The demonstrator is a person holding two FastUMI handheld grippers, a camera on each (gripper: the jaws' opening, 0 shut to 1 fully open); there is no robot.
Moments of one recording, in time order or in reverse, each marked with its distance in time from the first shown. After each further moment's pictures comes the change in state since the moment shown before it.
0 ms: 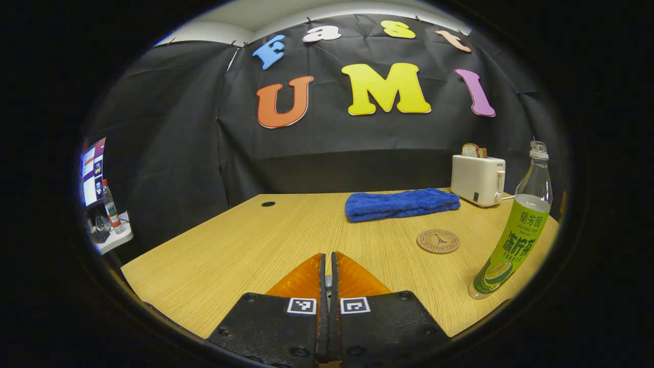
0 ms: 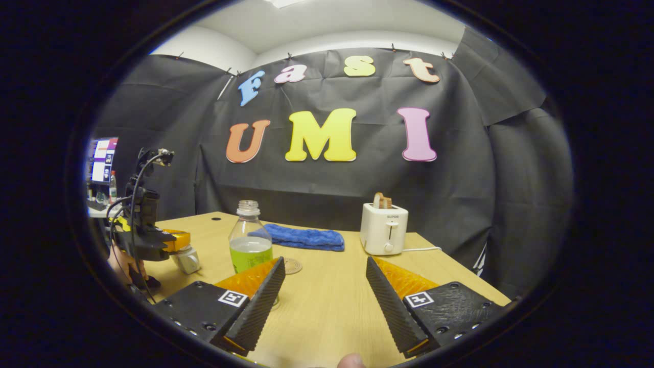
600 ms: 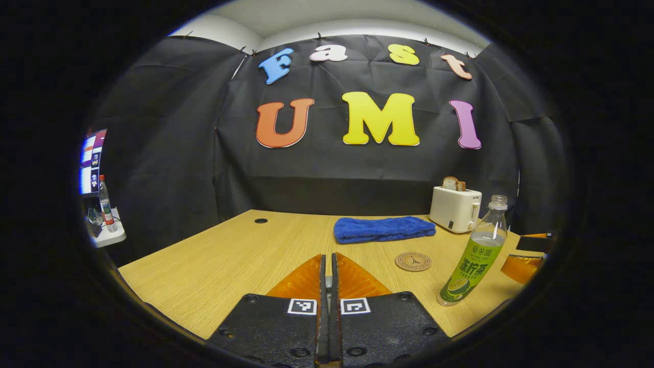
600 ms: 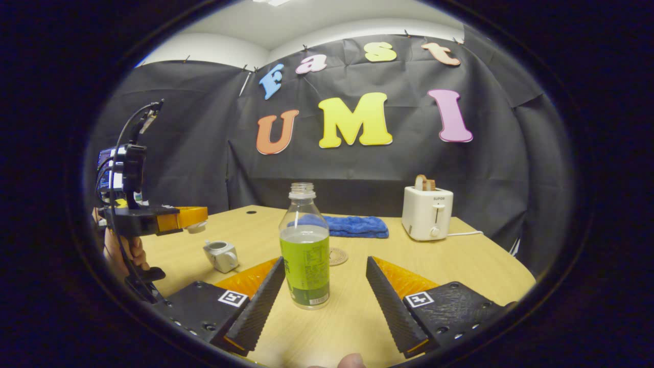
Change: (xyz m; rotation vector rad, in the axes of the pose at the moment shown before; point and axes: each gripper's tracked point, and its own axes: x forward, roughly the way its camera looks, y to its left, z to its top) left arm -0.049 0.015 0.038 -0.087 -0.102 -0.099; right arm 0.017 0.071 -0.029 0.029 0.092 0.172
